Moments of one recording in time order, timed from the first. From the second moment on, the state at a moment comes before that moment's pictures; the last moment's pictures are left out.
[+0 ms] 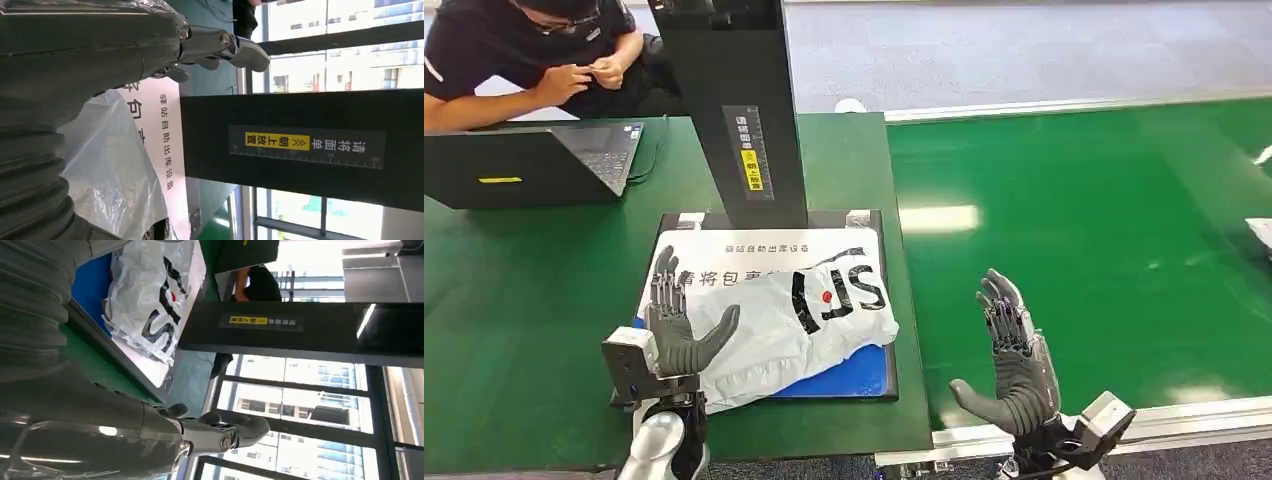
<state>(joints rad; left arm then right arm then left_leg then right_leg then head) 0.00 -0.17 -0.12 -1.24 -0.09 0.22 -0.64 0.05 0.10 -0.05 -1.67 0.10 0.38 -0.61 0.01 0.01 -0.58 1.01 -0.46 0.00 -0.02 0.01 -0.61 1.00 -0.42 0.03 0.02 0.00</state>
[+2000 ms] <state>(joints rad) -0.07 -0.11 -0.27 -1.11 -1.06 0.10 -0.08 0.04 0.12 -0.08 -1.66 0.11 0.43 -0.60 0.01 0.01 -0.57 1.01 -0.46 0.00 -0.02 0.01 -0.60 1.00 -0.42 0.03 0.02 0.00</state>
